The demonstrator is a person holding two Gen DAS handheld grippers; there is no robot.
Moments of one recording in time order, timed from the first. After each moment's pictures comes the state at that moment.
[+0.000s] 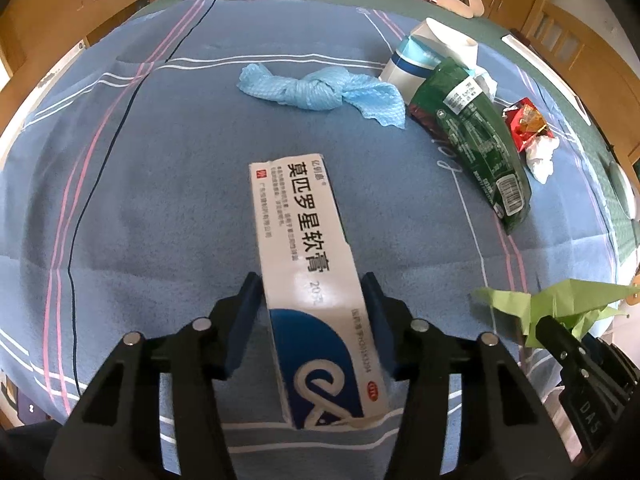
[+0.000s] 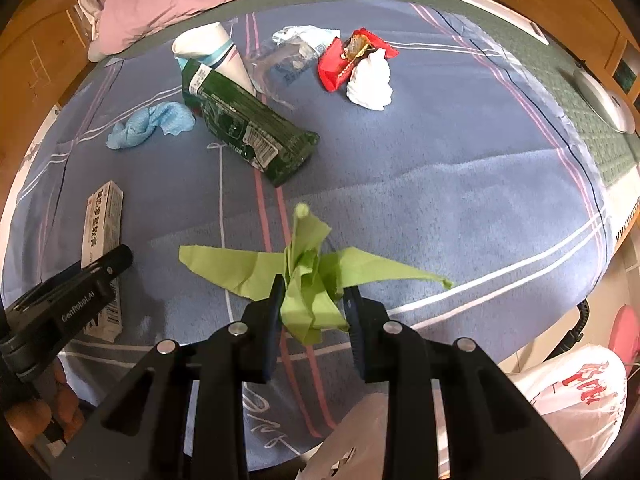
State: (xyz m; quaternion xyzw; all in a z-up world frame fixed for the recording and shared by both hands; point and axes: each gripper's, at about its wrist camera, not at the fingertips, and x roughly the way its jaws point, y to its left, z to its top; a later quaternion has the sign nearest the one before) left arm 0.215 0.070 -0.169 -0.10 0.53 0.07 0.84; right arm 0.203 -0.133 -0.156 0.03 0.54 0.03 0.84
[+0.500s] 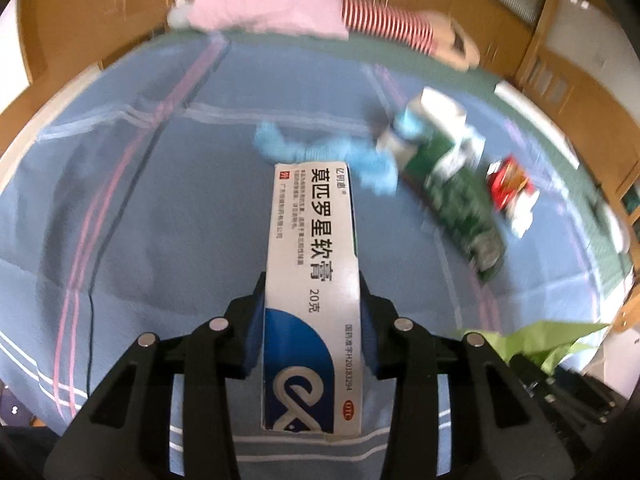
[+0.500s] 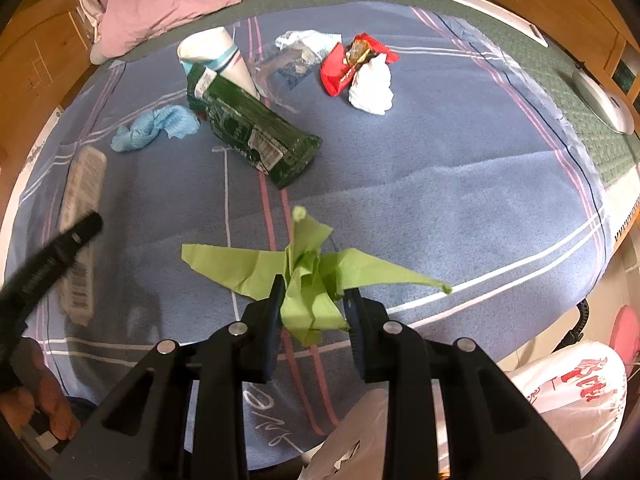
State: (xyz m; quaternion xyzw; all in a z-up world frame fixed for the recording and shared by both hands) left arm 0.201 0.080 -0.132 -0.12 0.42 0.08 0.89; right arm 0.200 -0.131 -0.149 0.03 0.52 0.03 0.85
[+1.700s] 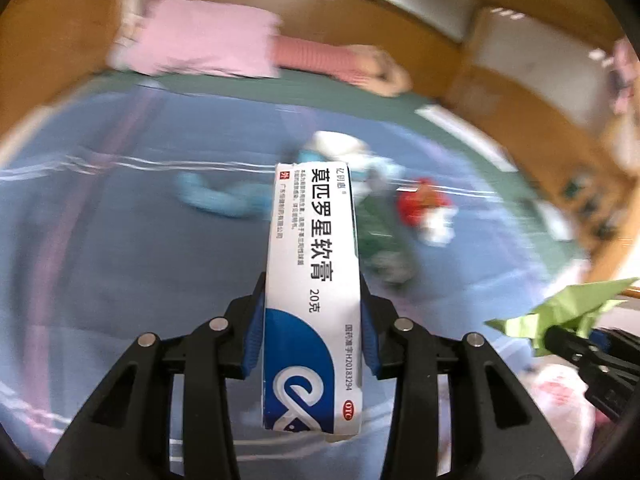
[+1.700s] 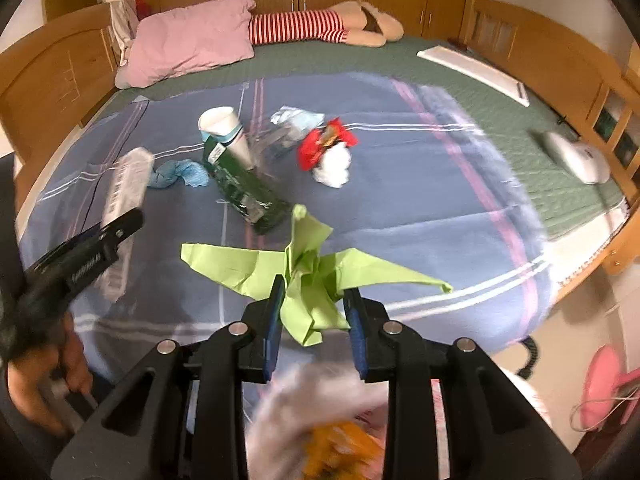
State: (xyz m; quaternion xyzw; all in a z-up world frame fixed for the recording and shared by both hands) left arm 0.188 0.053 -0.107 -0.14 0.37 -0.08 0.92; right arm 0.142 -0.182 -0.068 -0.02 0.45 0.04 0.89
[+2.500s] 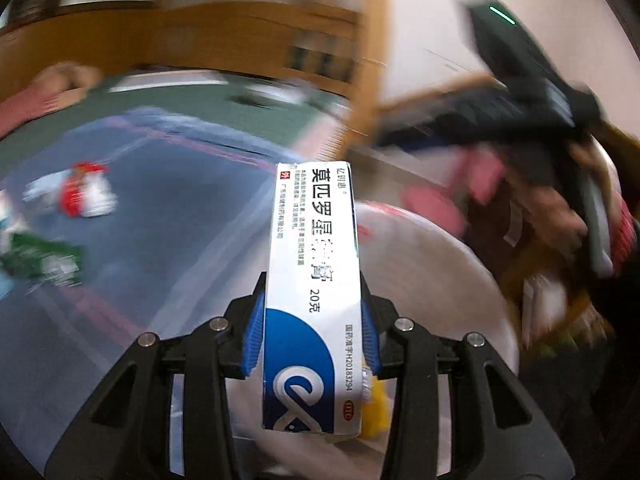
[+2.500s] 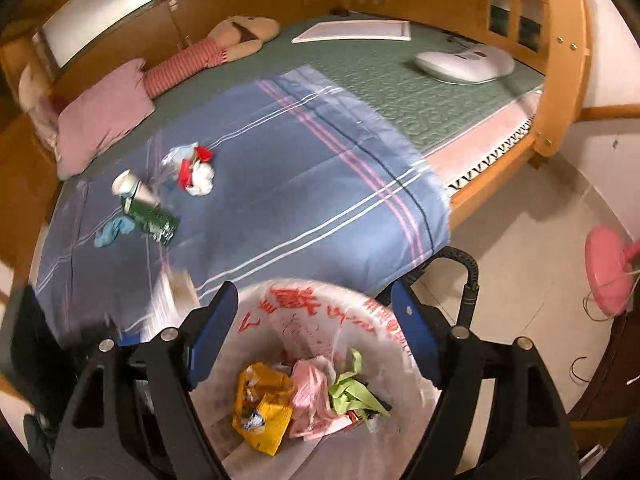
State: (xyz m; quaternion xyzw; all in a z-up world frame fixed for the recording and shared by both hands) left arm 0.091 -0.101 -0.101 0.08 0.33 -0.55 0.77; right arm 0.067 -0.329 -0.046 0.14 0.45 -0.08 0.88
